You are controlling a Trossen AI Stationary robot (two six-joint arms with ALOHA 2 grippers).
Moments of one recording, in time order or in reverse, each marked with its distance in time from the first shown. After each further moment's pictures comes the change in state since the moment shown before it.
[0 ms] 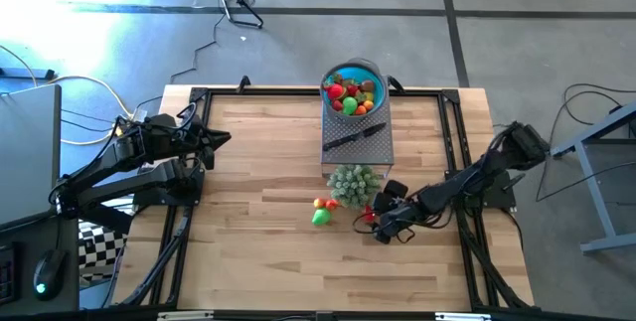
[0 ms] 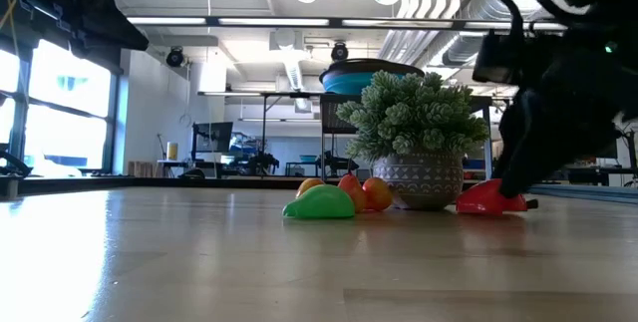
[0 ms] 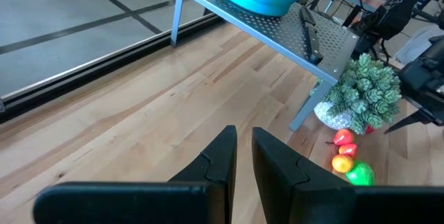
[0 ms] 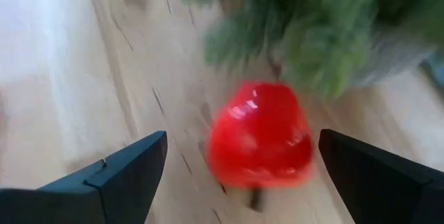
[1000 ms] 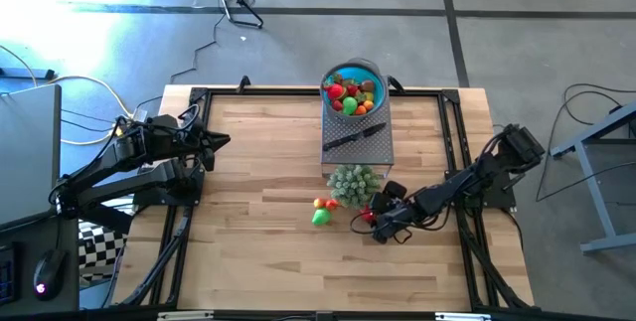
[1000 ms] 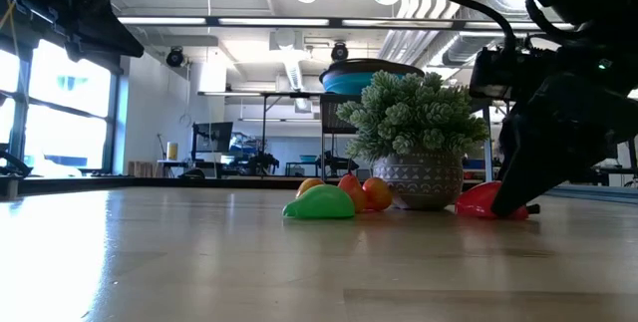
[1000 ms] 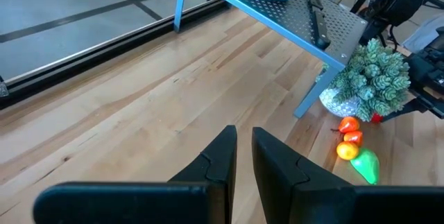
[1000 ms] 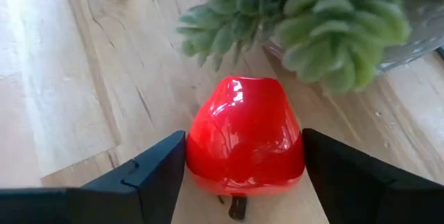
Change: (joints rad) left arm 0.000 0.000 0.000 -0.049 0.000 -0.002; right arm 0.001 0.075 0.001 0.047 -0.016 0.060
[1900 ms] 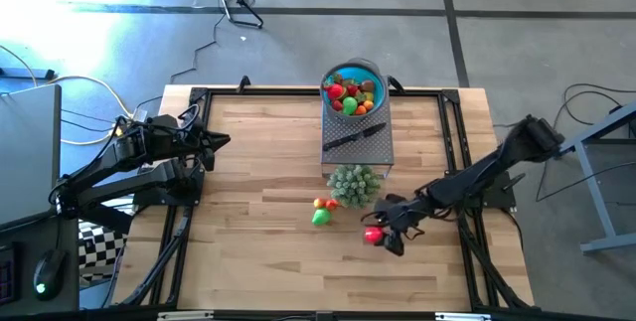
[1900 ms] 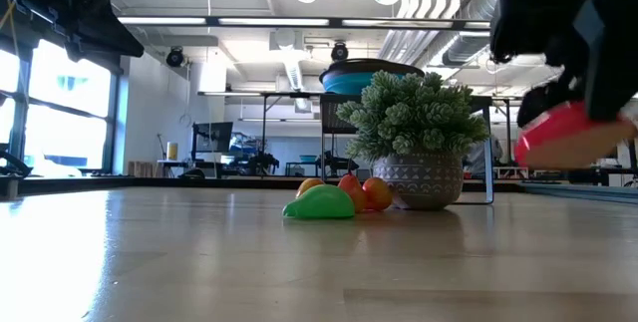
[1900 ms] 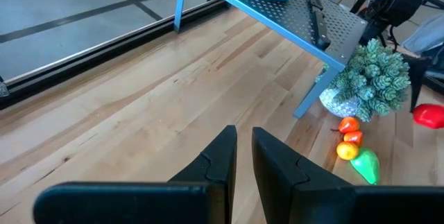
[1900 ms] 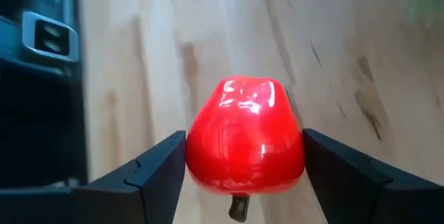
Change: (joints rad) left arm 0.000 0.000 0.000 0.000 0.000 0.000; right arm -0.005 -0.220 -0.002 0.010 -0.412 0.001
